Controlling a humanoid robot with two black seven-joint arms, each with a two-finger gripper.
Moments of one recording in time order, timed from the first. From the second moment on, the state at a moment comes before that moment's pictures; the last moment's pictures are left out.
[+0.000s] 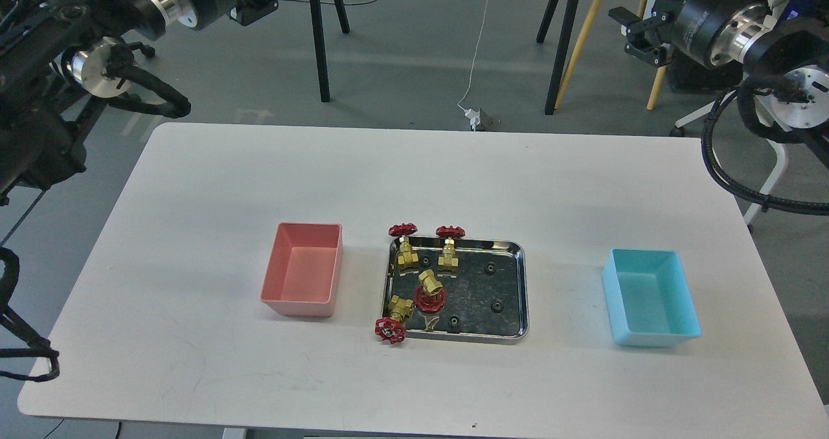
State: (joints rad) left arm -1.15 0.47 -0.62 -0.83 0.43 -0.37 -0.13; right arm 1.09 -0.64 0.49 0.99 -0.15 0.19 0.01
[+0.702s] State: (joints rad) left arm -1.05 0.50 -0.62 -0.80 0.45 -0.35 -0.49; right arm 1.08 -0.66 0.50 1.00 -0.15 0.19 0.01
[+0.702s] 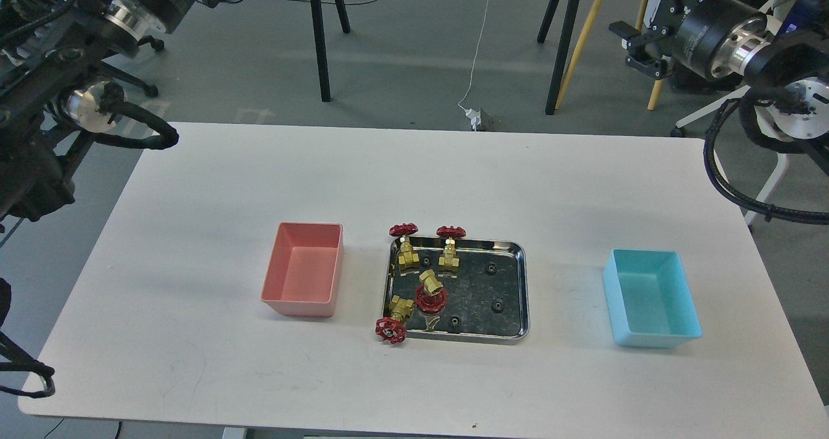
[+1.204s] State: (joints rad) left arm -0.95 0.53 -0.54 -1.00 0.75 -0.34 -0.49; right arm 1.11 -0.72 0.50 1.00 -0.15 0.29 0.00
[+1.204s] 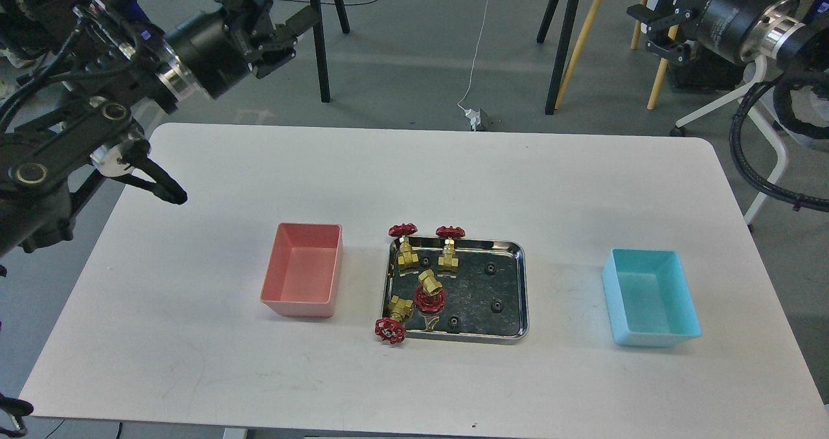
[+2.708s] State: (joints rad) left arm -0.55 -0.04 -0.38 -0.52 2.18 0.49 -0.49; right arm 1.15 -0.79 0.47 0.99 -0.18 0.33 -0.03
